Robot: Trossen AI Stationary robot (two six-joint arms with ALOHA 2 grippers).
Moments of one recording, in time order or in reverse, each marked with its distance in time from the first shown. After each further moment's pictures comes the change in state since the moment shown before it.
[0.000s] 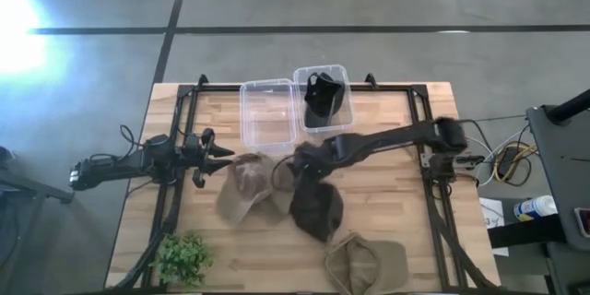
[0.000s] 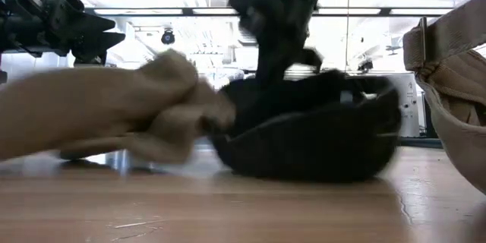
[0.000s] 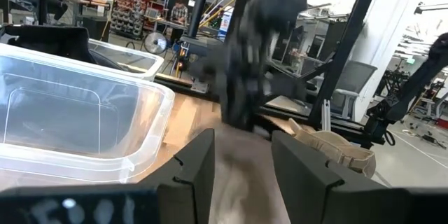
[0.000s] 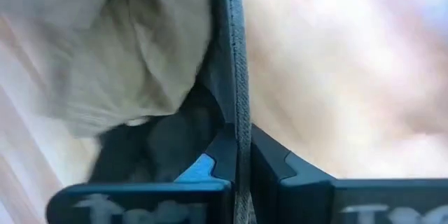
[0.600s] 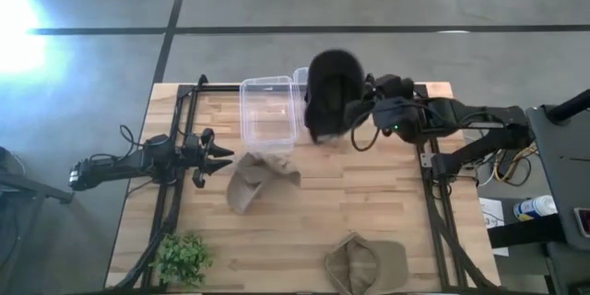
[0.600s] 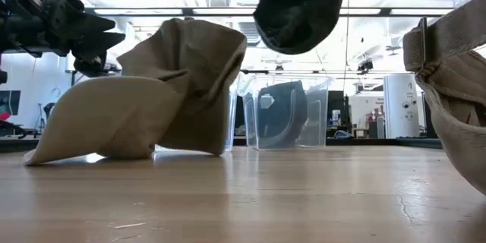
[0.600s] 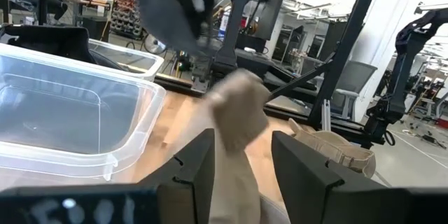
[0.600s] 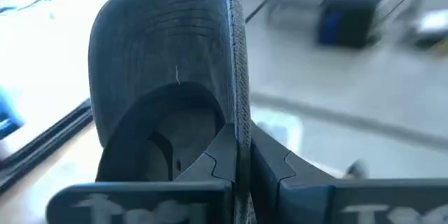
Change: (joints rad) left arm 0.000 0.000 0.000 0.000 0.000 0.000; right arm 0.012 -0.572 0.020 -0.110 0.962 -0.026
